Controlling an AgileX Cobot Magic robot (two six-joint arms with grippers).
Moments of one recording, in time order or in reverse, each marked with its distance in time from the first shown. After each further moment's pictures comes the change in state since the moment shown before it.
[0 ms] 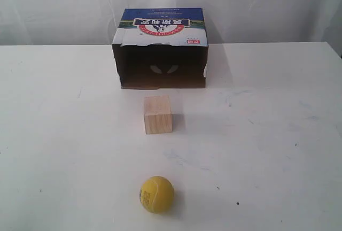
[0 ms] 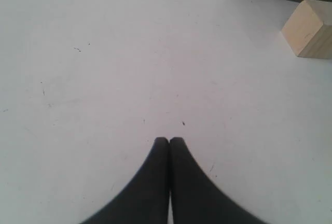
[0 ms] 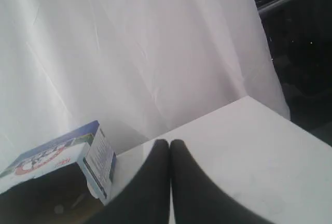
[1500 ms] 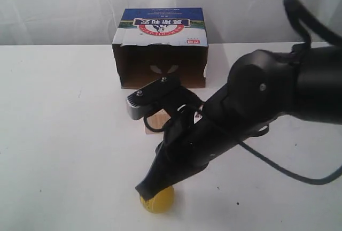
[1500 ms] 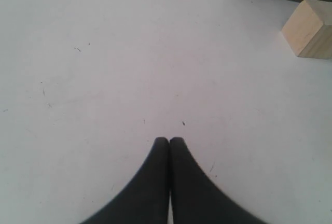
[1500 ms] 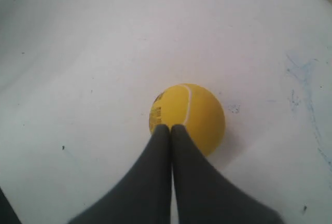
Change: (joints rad) left arm 0.000 0.000 0.000 0.000 0.000 0.000; right arm 0.908 1.539 -0.815 0.439 0.421 -0.809
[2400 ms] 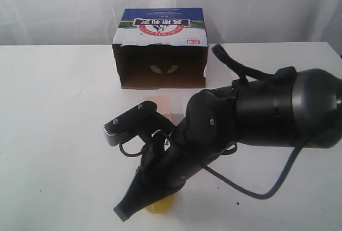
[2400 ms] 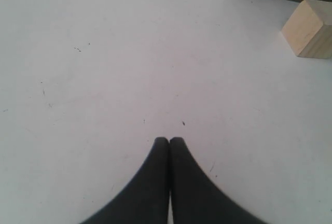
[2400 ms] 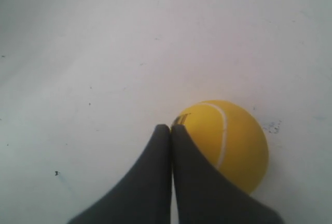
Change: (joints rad) left arm 0.000 0.000 0.000 0.000 0.000 0.000; right arm 0.085 0.146 -0.017 -0.030 -0.105 0.083
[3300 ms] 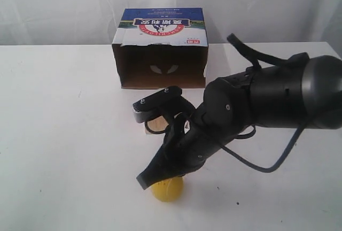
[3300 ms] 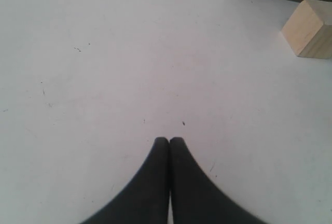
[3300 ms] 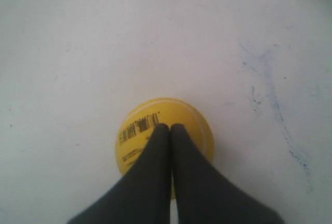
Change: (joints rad) left arm 0.000 0.000 0.000 0.000 0.000 0.000; right arm -0.110 0.011 -0.004 -0.145 0.001 0.151
